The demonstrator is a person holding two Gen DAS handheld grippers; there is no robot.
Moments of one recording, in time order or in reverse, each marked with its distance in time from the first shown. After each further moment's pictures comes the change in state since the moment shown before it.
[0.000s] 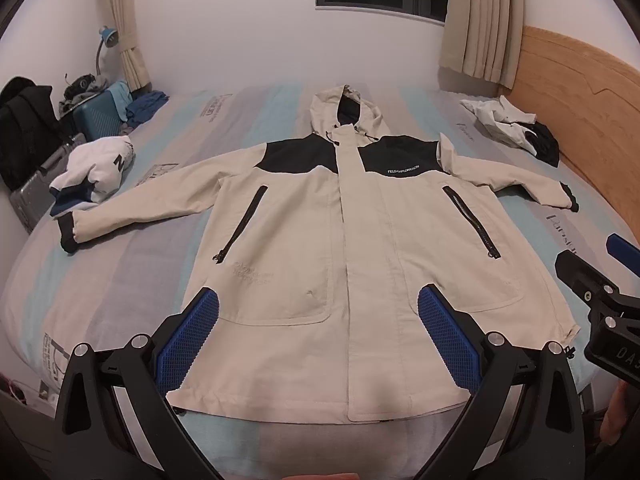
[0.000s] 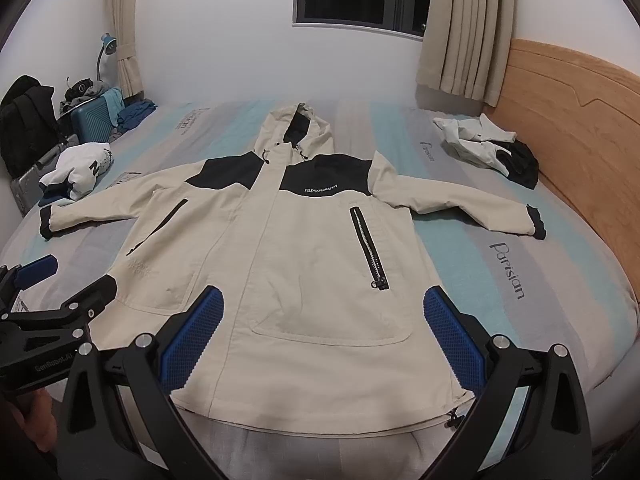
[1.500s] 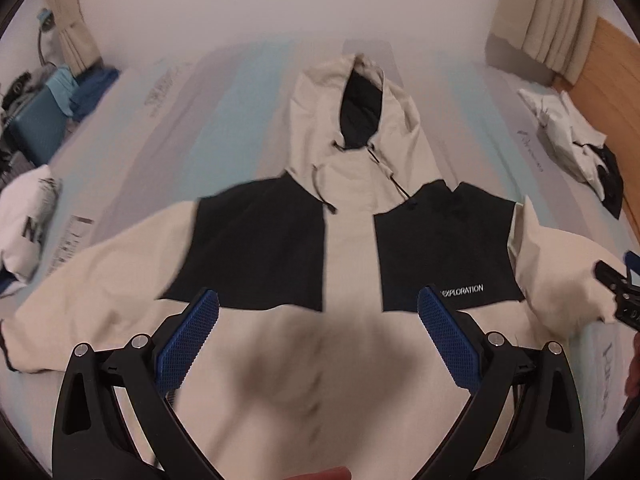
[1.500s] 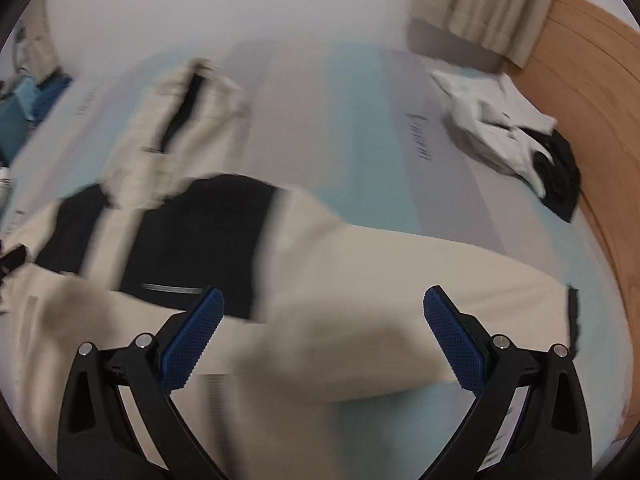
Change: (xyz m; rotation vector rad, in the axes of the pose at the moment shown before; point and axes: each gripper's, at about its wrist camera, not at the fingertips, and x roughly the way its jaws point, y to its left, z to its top) left arm 0.313 -0.039 0.257 -0.031 0.246 0.014; right arm 0.353 -0.158 0.219 -0.014 0.298 -0.094
